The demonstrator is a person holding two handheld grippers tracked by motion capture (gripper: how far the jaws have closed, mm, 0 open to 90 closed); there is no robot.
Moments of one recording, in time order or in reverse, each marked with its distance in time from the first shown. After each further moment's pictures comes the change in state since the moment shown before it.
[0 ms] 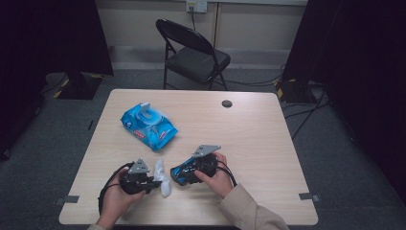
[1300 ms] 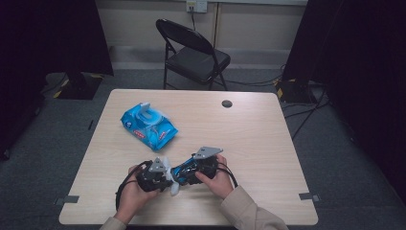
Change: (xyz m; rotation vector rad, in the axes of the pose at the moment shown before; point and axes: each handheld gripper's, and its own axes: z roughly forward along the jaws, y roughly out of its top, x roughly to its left) left arm -0.020 0.023 0.026 0.082 0.003 0.077; right arm 0.001 -0.008 0.001 -0.061 -0.012 0.014
